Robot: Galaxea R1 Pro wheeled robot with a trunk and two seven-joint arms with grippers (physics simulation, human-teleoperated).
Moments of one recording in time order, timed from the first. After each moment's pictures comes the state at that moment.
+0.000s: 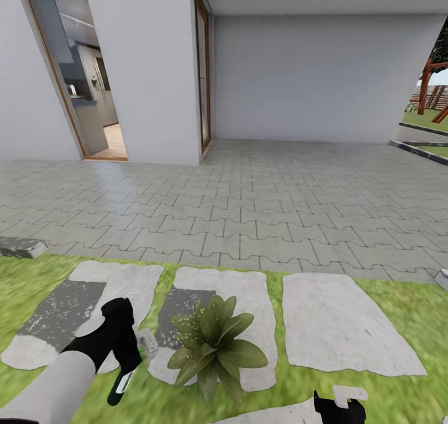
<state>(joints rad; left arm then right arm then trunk) -0.69 0.11 -0.10 -0.68 -1.22 0.69 -1.30 -0.40 -0.04 -0.49 -0.19 0.44 -0.34 -0.11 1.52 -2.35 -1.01</state>
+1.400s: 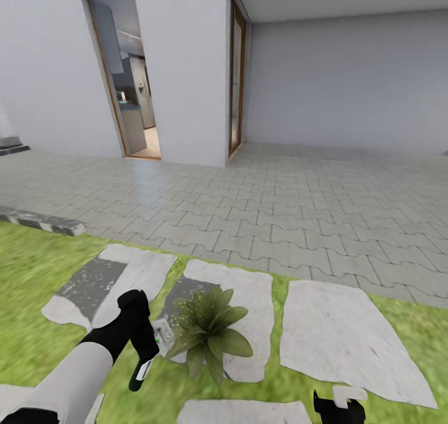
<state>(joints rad) -0.72 0.03 -0.10 -0.69 -1.23 0.69 -1.30 -0.40 -0.04 -0.49 -0.19 0.44 -0.34 -0.11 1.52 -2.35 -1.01</state>
